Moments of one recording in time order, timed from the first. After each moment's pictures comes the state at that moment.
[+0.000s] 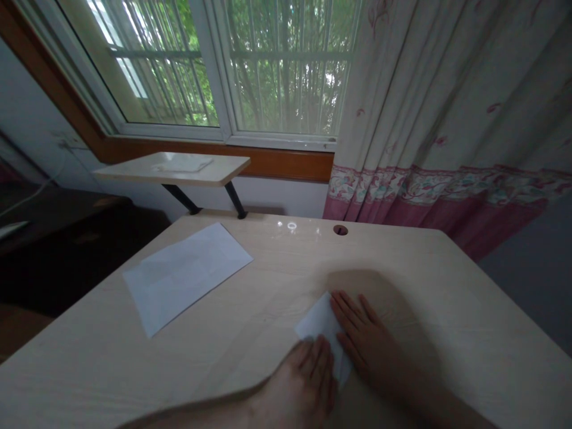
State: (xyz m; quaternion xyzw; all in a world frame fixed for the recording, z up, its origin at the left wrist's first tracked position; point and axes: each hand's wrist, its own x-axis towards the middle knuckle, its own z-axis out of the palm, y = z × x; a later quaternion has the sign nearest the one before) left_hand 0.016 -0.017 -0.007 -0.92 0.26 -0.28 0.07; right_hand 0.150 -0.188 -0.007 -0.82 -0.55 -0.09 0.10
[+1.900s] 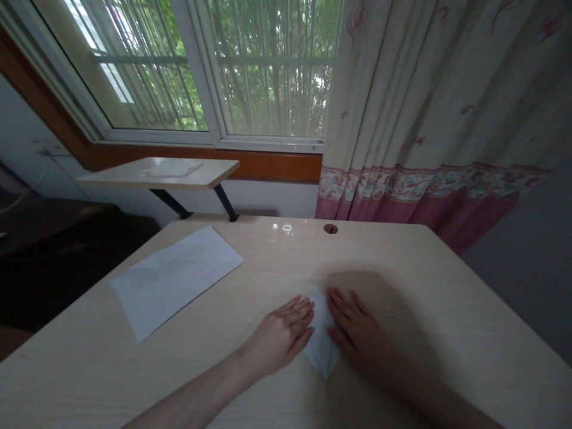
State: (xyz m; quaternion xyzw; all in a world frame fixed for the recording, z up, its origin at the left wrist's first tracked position) left_hand 0.056 0.030 0.019 -0.94 0.25 -0.17 -0.17; right_hand 0.150 -0.194 -0.003 -0.83 -0.53 -0.04 0.19
